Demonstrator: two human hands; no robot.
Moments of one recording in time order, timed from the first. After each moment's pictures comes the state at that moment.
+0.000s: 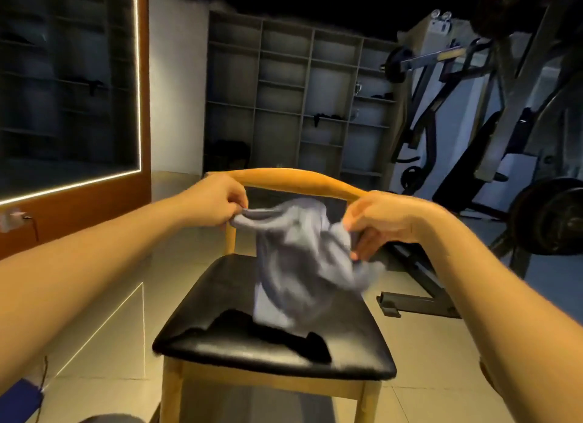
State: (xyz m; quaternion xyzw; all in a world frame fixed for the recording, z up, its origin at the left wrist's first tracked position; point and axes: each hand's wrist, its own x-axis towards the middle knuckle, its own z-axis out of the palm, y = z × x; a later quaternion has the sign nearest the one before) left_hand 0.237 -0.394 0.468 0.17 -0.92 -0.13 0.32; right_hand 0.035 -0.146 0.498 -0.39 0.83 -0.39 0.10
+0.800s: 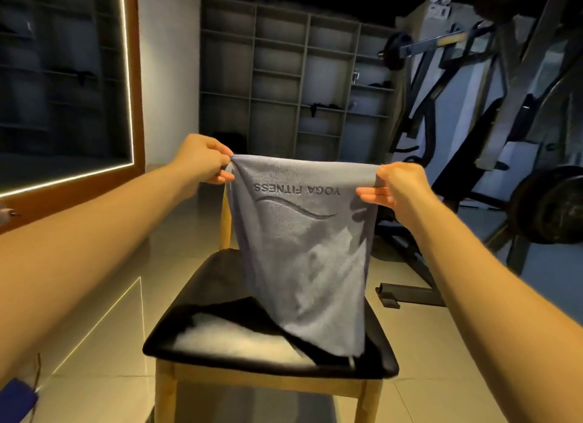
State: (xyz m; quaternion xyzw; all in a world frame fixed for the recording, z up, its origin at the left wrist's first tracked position) left_hand 0.192 -0.421 0.491 0.29 -0.76 -0.42 0.41; right_hand -0.017 -0.171 0.499 -0.18 0.68 -0.71 0.09
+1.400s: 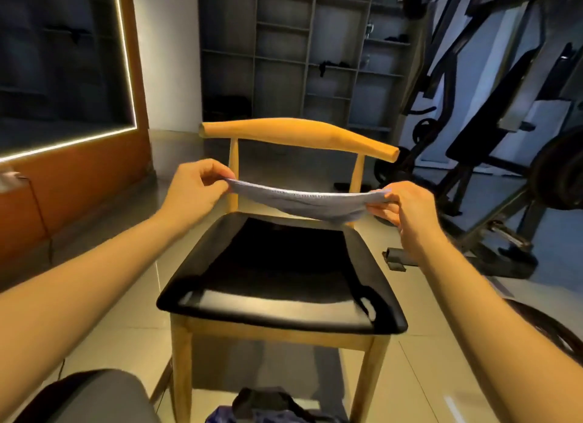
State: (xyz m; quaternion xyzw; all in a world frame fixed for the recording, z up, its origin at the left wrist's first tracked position) left_hand 0.232 -0.404 0.374 0.21 -0.81 -0.33 0.44; right_hand -0.011 -0.157 0.387 -0.14 0.65 -0.74 0.09
